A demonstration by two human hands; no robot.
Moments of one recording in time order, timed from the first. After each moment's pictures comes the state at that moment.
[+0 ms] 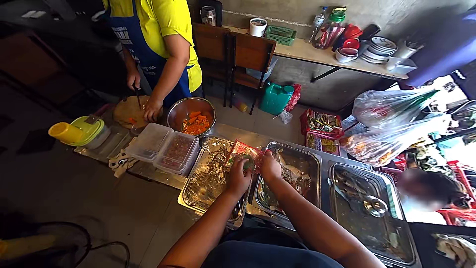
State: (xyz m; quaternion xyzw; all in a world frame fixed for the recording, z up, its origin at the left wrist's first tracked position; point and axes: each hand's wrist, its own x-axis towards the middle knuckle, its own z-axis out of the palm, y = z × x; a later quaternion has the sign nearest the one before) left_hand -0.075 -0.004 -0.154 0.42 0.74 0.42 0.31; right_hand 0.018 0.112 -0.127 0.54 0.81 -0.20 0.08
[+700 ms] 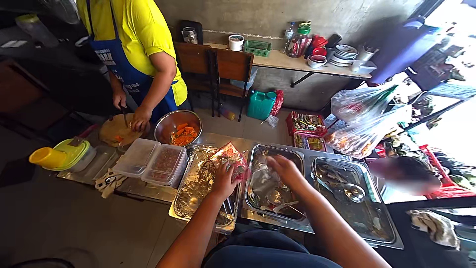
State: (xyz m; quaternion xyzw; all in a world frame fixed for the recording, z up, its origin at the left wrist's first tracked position) left_hand -0.093 -0.005 -0.155 0.57 0.76 0.19 0.25; right_hand 0.123 0.106 -0.035 0.41 0.77 -0.45 -0.17
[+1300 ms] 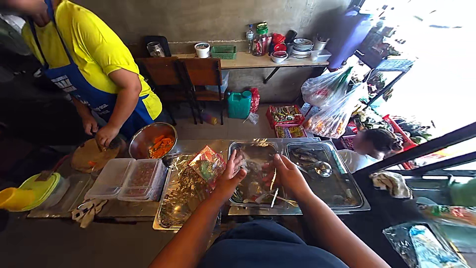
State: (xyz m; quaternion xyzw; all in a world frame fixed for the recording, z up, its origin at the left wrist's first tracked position) left_hand -0.005 -0.007 -0.052 0.51 0.50 0.48 0.51; right_hand 0.207 0.058 -0.013 0.44 0.52 -0.64 -0.35
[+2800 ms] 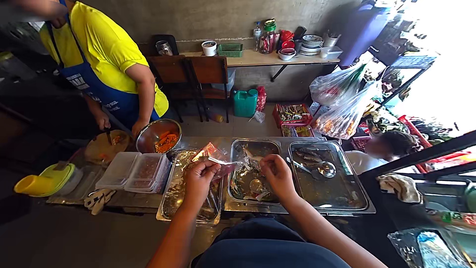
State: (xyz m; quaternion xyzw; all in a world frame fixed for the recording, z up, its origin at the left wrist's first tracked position) left_hand -0.042 -0.052 -0.018 0.45 0.63 0.58 0.27; right_hand 0.190 0.049 -0.048 0.36 0.73 -0.35 -0.47
